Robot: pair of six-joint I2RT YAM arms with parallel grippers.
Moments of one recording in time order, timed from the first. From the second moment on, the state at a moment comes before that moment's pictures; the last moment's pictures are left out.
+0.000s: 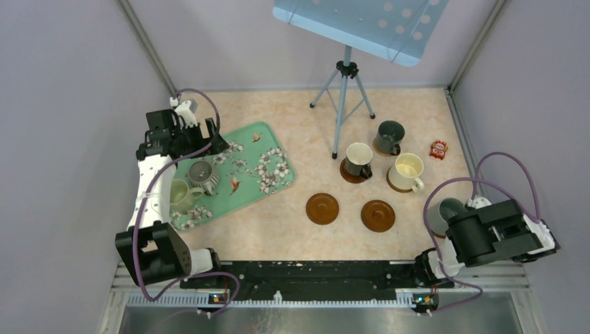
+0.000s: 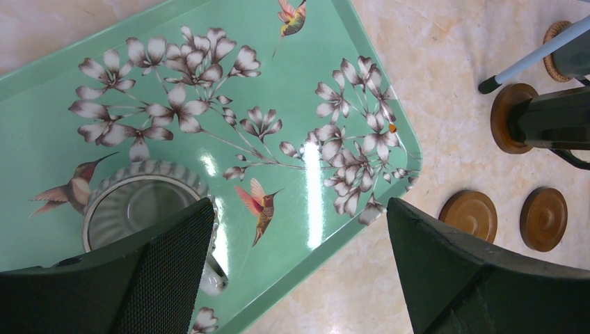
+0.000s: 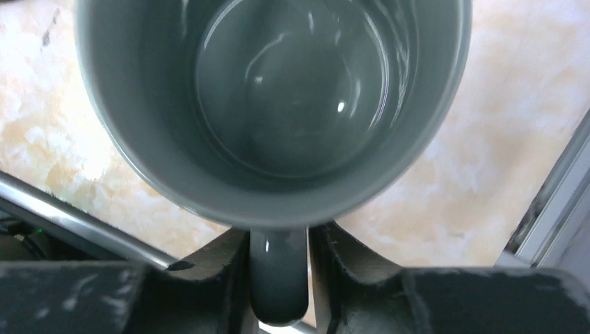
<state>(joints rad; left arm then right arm) 0.23 1.31 1.16 -0.63 0.52 -0.04 -1.39 1.44 0.71 -1.16 -0.73 -1.93</state>
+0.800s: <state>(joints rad) 0.23 1.31 1.16 -0.63 0.53 -0.03 -1.12 1.20 0.91 -1.29 -0.70 -1.73</state>
